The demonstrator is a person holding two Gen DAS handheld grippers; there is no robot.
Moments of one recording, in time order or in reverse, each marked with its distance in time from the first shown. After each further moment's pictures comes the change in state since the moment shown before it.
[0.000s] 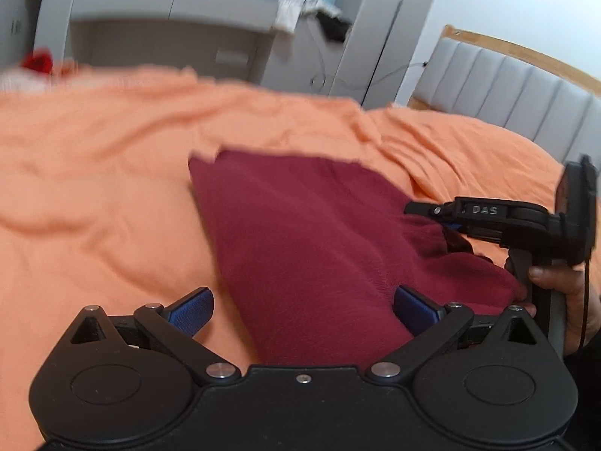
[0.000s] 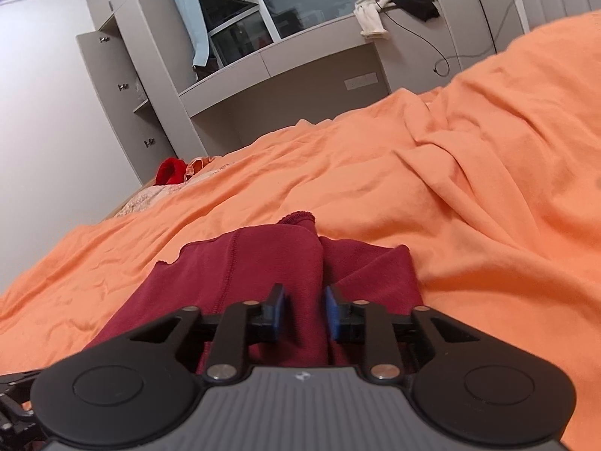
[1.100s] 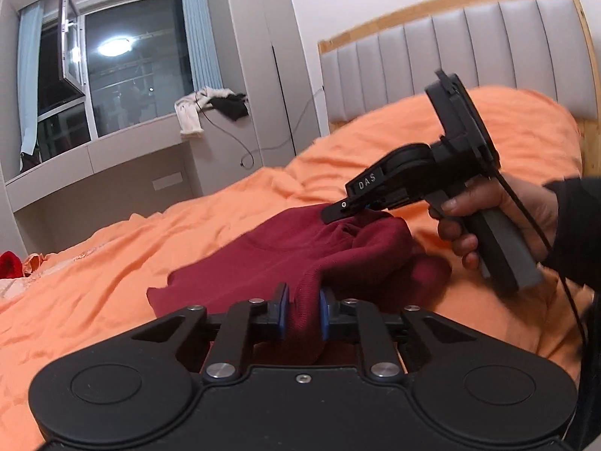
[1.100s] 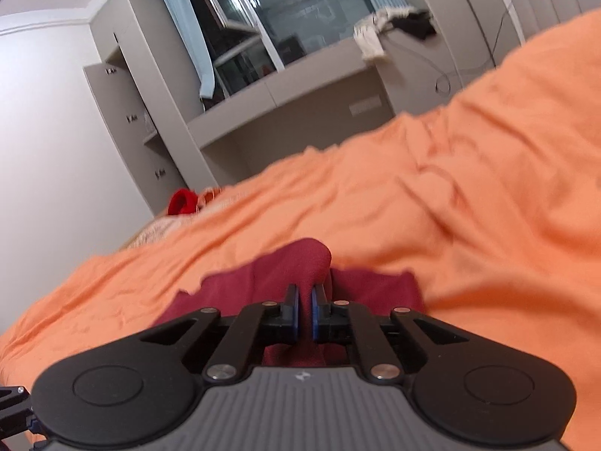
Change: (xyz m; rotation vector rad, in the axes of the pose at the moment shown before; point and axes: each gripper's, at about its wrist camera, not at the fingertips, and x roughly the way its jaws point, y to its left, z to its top) left arm -0.036 -0.081 -0.019 0.507 -0.209 -0.023; right arm -0.018 0.007 0.004 0.030 -0.118 0.035
